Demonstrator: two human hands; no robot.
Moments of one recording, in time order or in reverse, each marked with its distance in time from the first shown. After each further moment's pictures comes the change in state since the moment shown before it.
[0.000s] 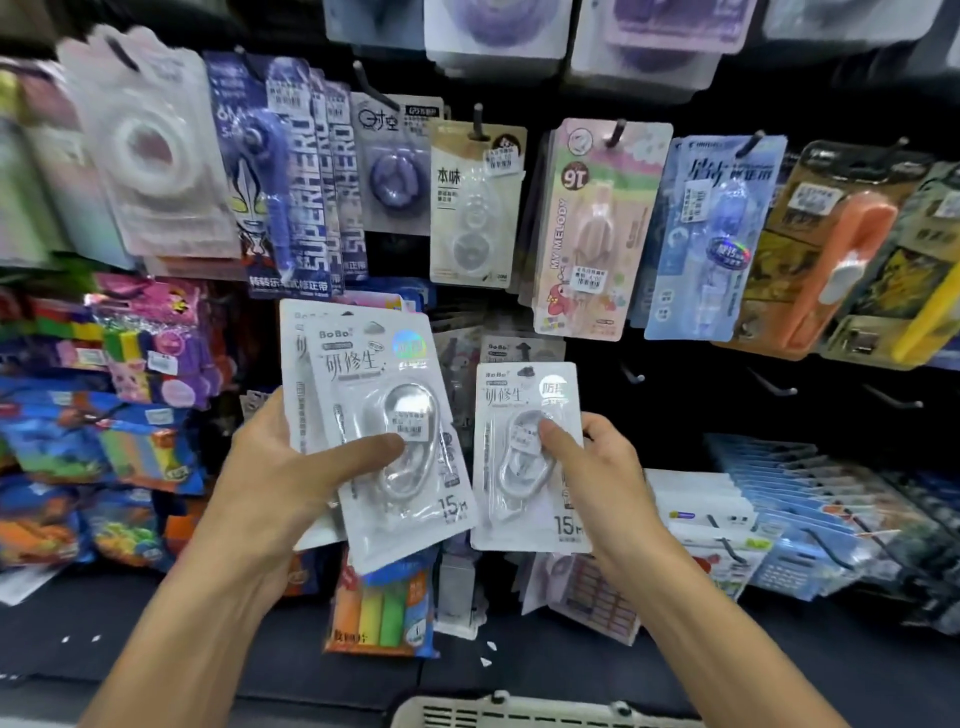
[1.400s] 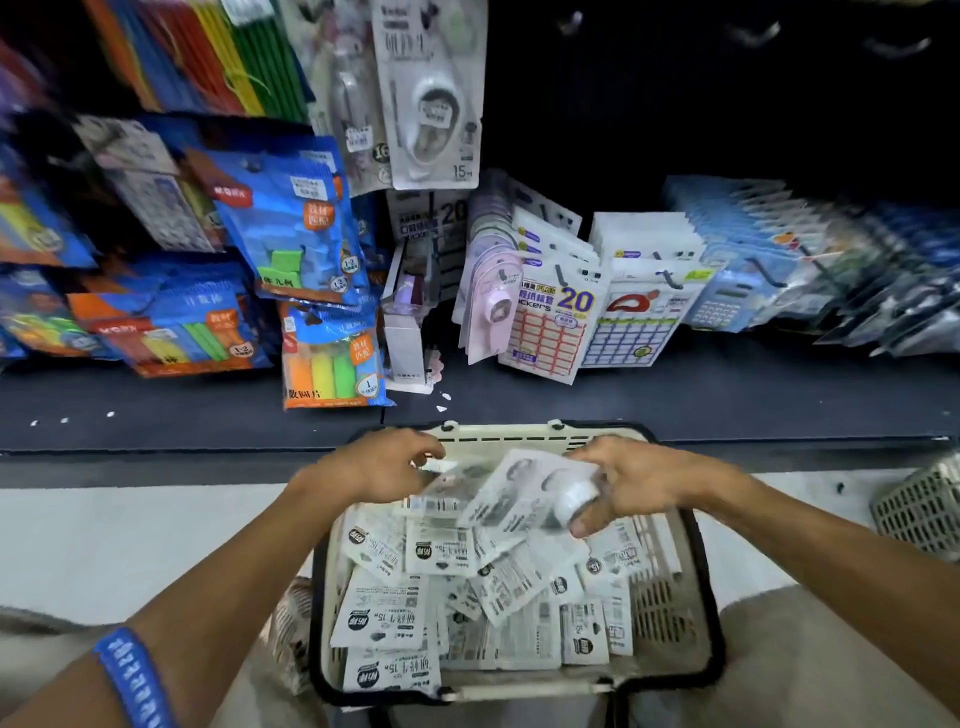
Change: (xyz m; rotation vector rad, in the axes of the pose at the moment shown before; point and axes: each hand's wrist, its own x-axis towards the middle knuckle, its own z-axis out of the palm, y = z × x) left_hand -0.091 -0.214 0.049 1.204 -0.984 -0.473; right_hand -0.096 0.164 -0.169 -0.758 -1.043 0.351
